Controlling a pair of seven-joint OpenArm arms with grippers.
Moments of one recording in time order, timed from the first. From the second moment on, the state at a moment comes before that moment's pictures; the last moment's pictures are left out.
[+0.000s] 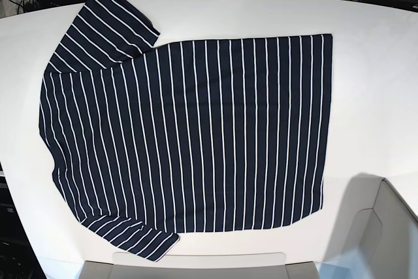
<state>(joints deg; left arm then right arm) 12.6 0.3 -4.5 20.1 -0.3 3.6 -2.7 -12.5 8.9 -21.4 26.1 11.4 17.2 -6.0</state>
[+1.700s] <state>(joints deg) 42.8 -1.7 -4.5 72.1 -0.4 3.6 12.6 -49.4 20.1 -5.5 76.6 11.1 17.3 -10.1</state>
